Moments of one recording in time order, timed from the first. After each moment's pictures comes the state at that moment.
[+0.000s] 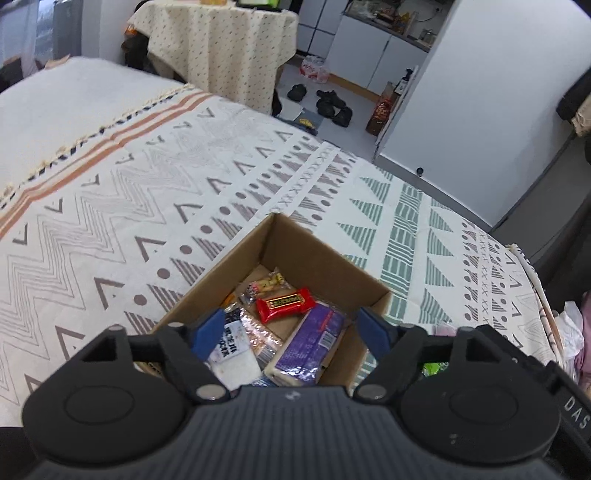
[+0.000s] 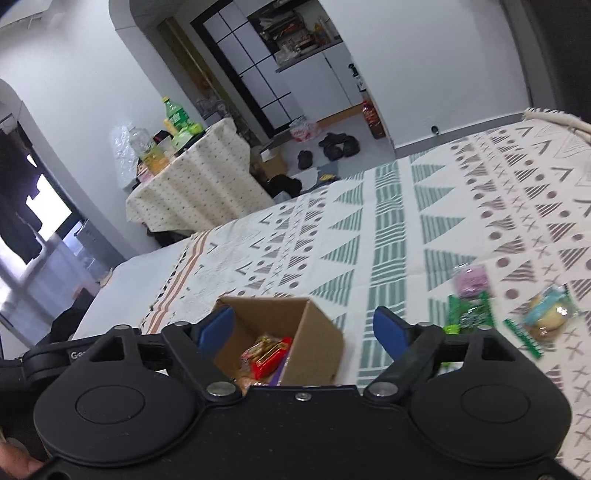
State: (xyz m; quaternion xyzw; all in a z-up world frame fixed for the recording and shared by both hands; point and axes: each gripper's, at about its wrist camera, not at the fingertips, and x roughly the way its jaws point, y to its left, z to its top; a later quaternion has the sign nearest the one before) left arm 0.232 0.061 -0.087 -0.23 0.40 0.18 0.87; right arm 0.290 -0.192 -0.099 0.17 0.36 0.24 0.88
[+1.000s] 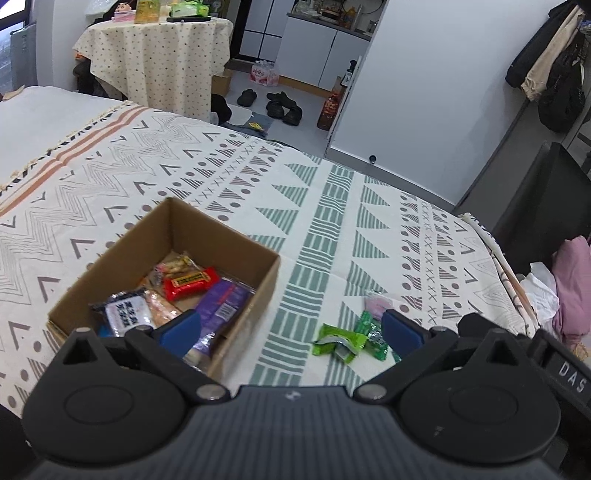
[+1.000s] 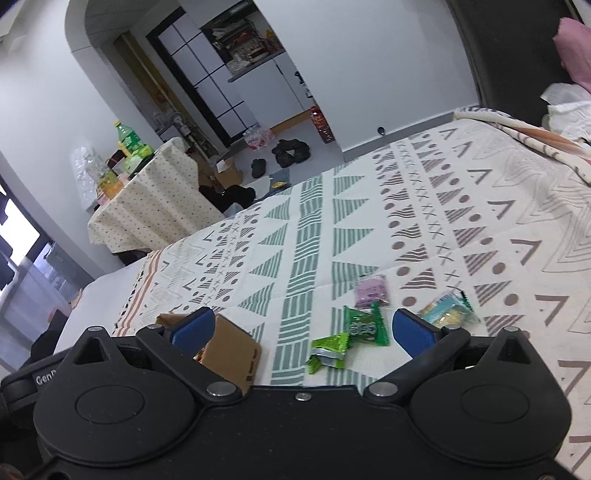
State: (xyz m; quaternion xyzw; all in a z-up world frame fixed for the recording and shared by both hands) left arm 0.245 -0.042 -0.082 -0.19 0.39 0.12 0.89; right arm 0.300 -0.287 -0.096 0.18 0.38 0.18 0.89
